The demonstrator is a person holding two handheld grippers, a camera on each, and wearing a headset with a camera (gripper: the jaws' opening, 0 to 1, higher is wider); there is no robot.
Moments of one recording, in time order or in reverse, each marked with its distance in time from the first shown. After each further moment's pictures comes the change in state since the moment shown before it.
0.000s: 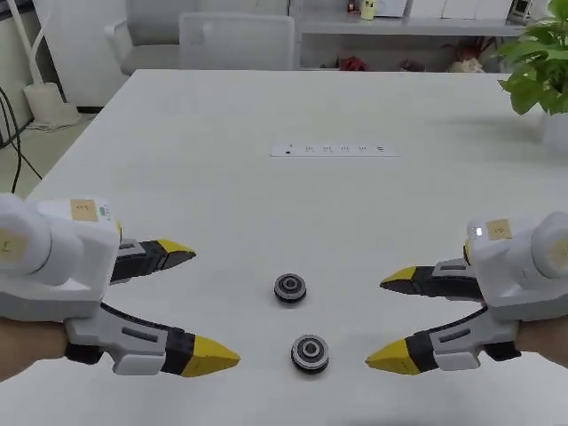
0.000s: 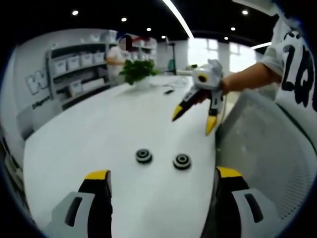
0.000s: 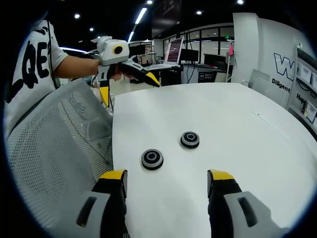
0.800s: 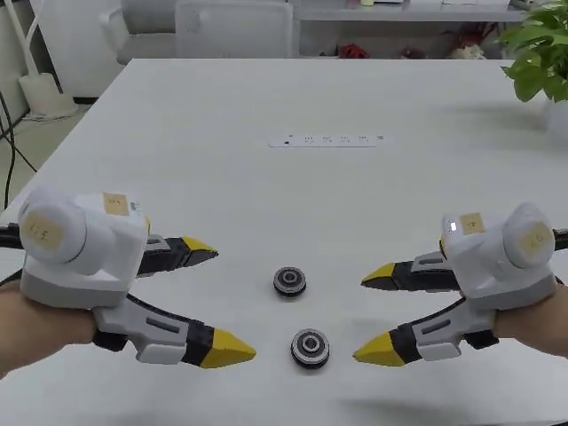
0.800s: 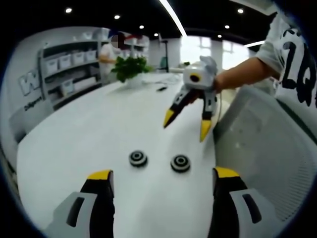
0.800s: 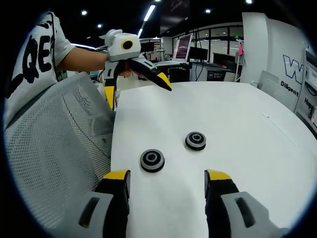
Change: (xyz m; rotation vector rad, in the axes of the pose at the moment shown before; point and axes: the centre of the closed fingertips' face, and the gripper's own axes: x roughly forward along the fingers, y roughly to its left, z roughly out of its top) left arm 0.025 -0.002 -0.001 0.023 0.020 -0.074; right arm 0.022 -0.001 -0.002 -0.044 0.020 0.070
